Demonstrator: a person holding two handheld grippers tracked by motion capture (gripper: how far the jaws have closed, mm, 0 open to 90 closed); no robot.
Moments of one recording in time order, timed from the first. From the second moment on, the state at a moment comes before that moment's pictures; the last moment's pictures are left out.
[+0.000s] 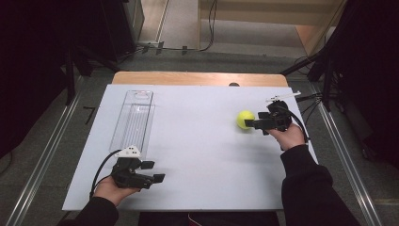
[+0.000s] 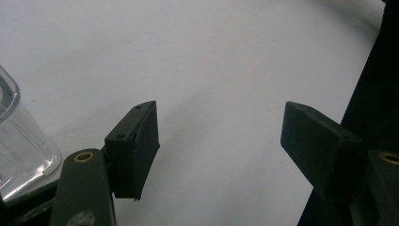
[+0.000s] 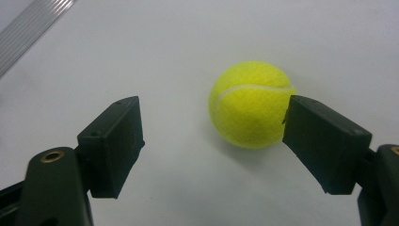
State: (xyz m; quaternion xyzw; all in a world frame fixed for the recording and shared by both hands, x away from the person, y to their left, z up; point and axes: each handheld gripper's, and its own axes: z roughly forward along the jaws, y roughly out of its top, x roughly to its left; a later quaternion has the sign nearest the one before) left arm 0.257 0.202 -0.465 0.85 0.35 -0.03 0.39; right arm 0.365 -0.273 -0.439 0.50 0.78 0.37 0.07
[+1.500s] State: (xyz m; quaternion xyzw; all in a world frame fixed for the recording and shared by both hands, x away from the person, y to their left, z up) left arm 0.253 0.208 -0.467 0.84 0.36 -0.03 0.39; right arm 0.418 -0.257 -0.443 0.52 0.77 0.36 0.10
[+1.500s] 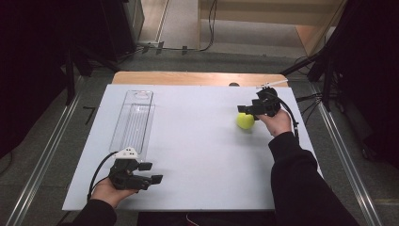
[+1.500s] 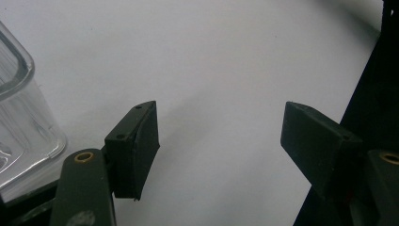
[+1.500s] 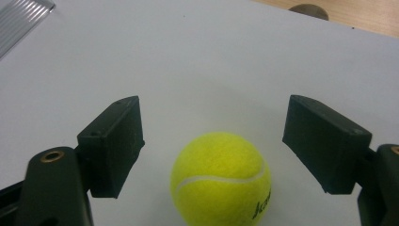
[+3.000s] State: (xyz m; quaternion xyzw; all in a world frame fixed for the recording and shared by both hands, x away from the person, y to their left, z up) left arm 0.253 0.206 -0.466 0.85 0.35 -0.03 0.39; right arm 0.418 -0.254 -0.484 0.53 0.77 0.33 0.08
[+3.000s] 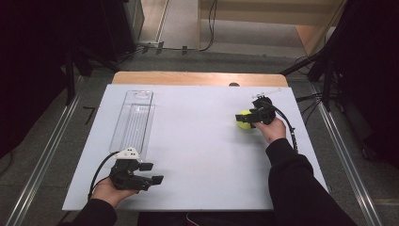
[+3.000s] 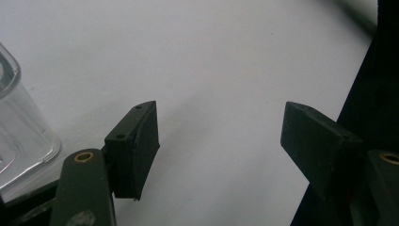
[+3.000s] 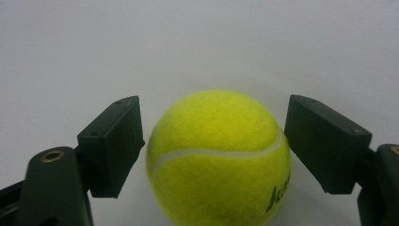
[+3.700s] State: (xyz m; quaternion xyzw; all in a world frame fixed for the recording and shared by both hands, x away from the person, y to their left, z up) left arm 0.253 0.206 -0.466 0.85 0.35 -0.03 0.39; right arm 0.417 -0.248 -0.499 0.53 0.79 0.31 0.07
